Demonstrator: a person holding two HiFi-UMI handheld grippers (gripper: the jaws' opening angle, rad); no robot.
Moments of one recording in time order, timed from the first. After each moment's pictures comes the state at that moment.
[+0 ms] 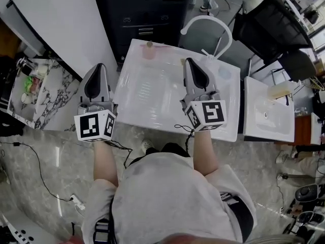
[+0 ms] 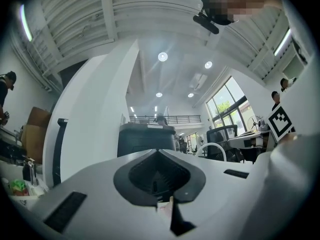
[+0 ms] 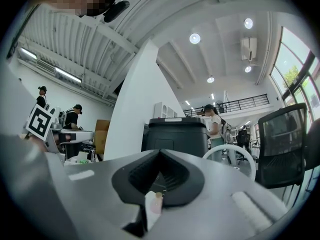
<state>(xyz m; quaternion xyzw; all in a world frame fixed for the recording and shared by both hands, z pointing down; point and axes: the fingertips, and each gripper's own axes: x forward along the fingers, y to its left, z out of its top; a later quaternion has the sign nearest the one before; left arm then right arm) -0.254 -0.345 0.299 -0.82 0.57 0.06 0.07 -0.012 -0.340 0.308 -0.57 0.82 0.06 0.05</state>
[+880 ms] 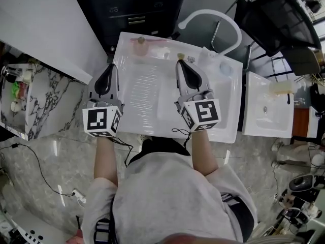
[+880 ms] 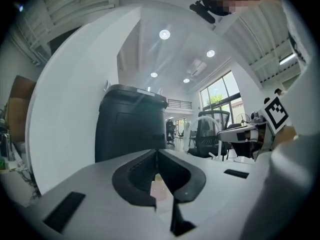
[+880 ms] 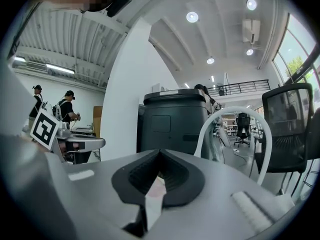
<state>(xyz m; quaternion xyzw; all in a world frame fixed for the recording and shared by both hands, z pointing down) -0.192 -0.434 0.408 -0.86 0.51 -0.02 -0.02 0.000 -0.412 0.393 -0.57 0.82 -0.02 -0.01</state>
